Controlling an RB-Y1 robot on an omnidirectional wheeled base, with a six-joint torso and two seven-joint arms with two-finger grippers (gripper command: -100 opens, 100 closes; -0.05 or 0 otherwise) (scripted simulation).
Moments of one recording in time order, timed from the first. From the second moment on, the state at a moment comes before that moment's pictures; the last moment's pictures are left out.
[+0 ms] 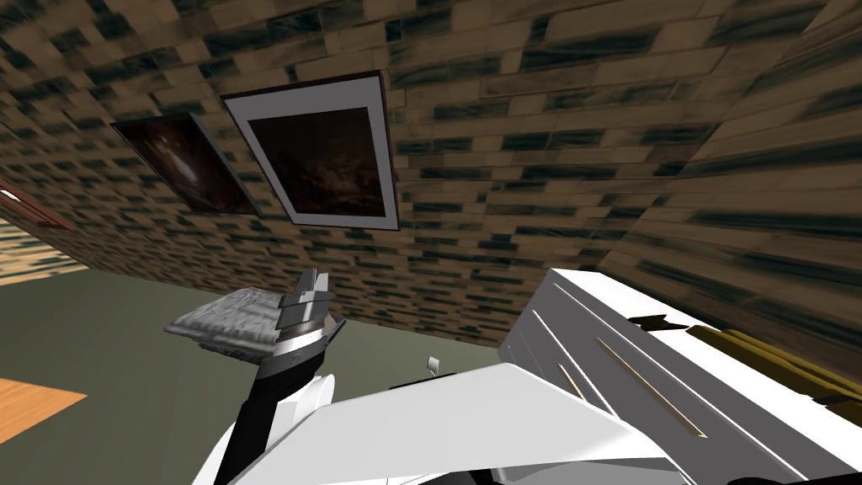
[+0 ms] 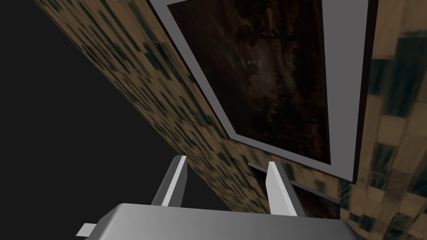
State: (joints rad) left arm 0.53 -0.03 0.04 -2.30 -0.03 -0.46 -0.05; right arm 1.71 -1.41 -0.02 -0.56 0.05 -1.40 0.20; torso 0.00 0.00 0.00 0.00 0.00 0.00
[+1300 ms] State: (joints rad) left arm 0.53 -0.03 0.04 -2.30 -0.03 -0.46 -0.05; right arm 1.66 -1.40 0.01 -0.55 0.07 -1.38 0.20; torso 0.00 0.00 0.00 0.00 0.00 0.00
